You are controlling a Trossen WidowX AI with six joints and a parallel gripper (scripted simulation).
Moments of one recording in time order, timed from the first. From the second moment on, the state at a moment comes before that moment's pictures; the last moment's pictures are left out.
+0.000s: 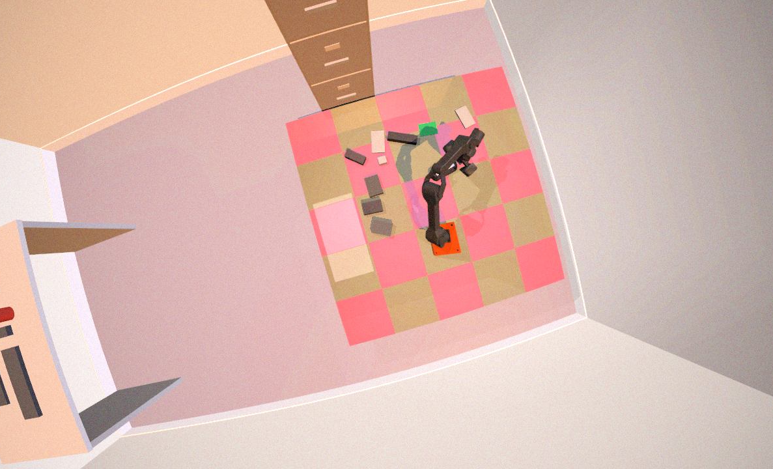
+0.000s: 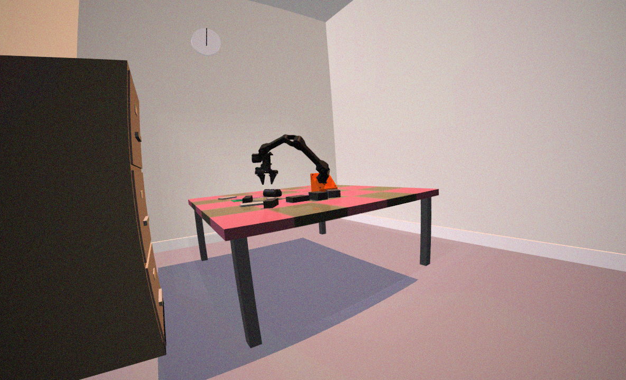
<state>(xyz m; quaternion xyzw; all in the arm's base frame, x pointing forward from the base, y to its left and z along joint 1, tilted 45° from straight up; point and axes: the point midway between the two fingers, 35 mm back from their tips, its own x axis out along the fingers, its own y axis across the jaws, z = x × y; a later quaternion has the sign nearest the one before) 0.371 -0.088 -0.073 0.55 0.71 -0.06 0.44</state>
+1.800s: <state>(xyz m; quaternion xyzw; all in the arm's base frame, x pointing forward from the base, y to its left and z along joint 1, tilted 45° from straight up) 0.371 -0.050 -0.119 0.57 0.71 -0.15 0.38</state>
